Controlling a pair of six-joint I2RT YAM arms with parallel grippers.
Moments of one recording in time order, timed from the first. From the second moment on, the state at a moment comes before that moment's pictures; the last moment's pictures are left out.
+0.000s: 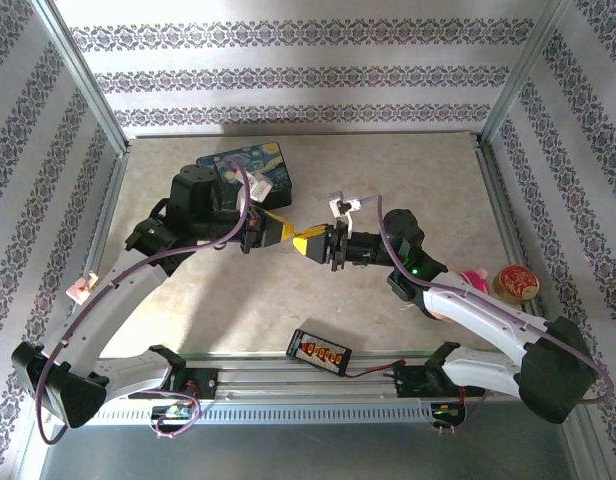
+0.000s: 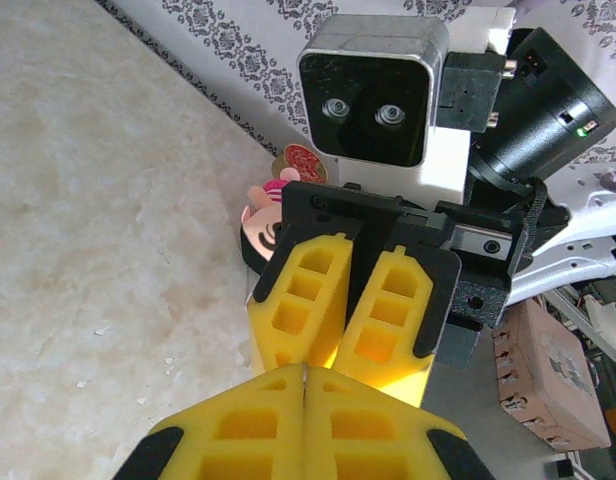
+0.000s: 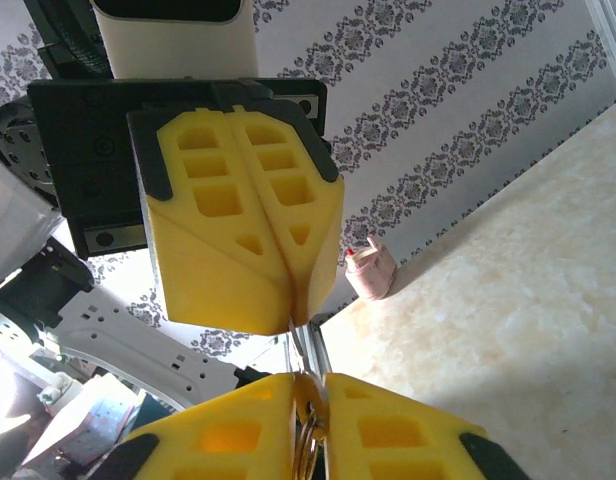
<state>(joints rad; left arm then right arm) -0.47 1.15 1.18 -0.50 0.83 -0.27 0.68 1.14 0.71 0.47 -0.75 0.68</state>
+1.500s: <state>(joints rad) -0.38 1.02 0.95 -0.23 0.52 -0.56 0.59 1.02 0.65 0.28 -0.38 0.84</state>
